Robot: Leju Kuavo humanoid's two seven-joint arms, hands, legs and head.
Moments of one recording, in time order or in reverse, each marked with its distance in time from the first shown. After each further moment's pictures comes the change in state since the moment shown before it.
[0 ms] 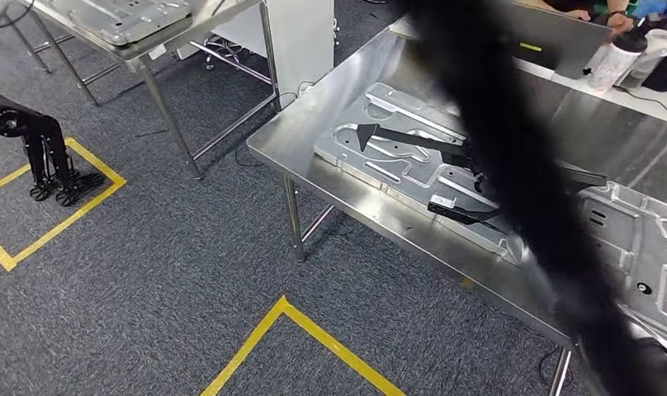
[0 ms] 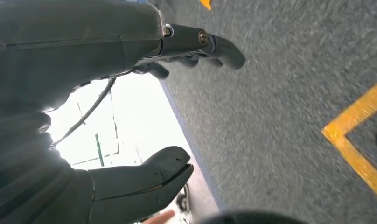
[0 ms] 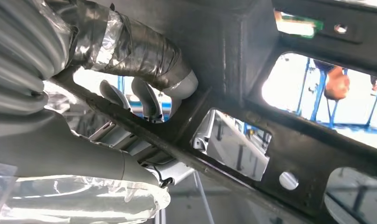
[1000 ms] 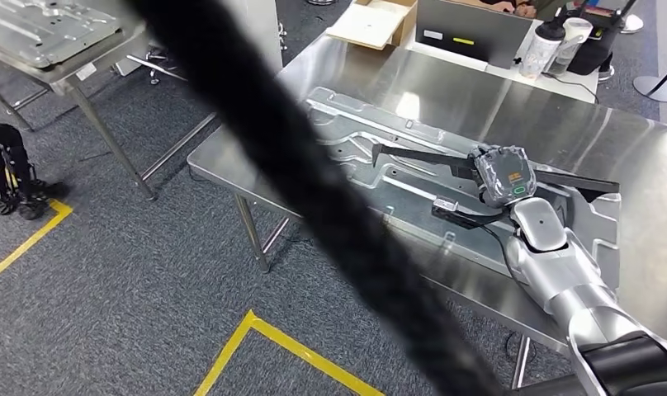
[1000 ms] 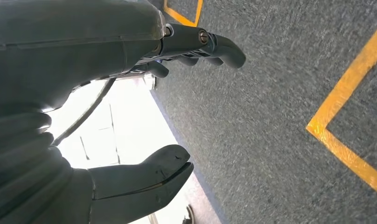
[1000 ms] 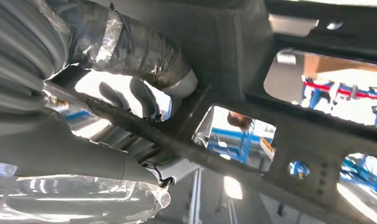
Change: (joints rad) left arm -0.006 -0.005 0.008 0.000 -0.034 -0.008 -0.007; right arm -0.043 0.041 -0.012 0.211 0.046 0.002 0.005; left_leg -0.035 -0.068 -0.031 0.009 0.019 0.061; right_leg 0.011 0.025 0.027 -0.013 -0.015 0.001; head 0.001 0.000
